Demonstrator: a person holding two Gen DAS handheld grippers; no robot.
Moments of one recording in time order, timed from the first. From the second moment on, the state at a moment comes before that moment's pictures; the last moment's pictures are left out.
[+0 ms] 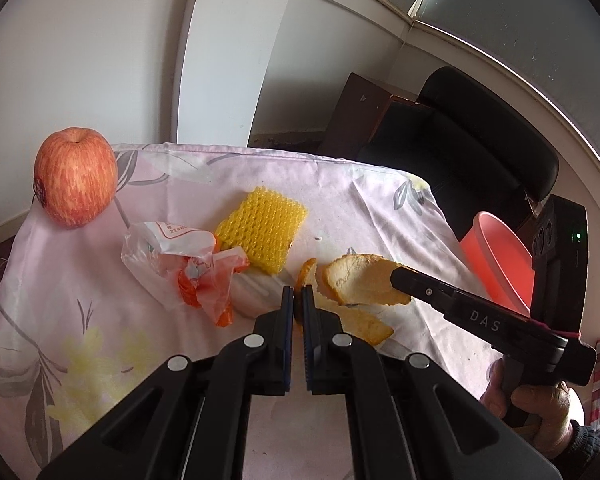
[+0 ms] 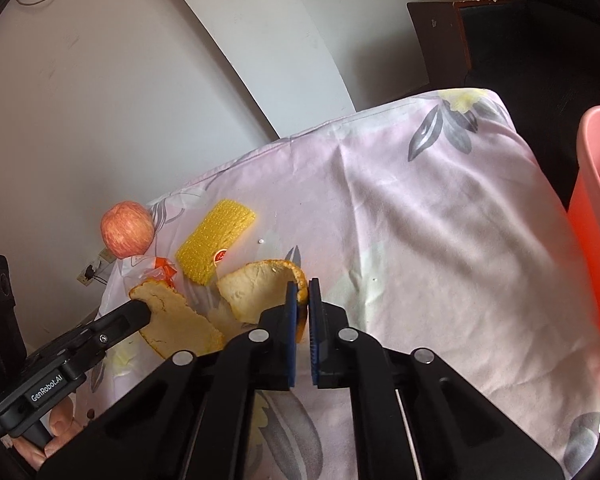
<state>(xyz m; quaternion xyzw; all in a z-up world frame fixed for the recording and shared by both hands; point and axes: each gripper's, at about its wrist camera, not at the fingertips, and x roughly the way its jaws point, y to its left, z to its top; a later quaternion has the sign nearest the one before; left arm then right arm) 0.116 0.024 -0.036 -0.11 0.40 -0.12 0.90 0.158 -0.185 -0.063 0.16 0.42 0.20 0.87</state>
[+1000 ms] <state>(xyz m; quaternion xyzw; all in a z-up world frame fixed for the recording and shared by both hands) 0.104 -0.084 0.033 -0.04 0.35 -0.20 0.91 0.075 -0.295 0.007 0.16 0.31 0.11 0.93</state>
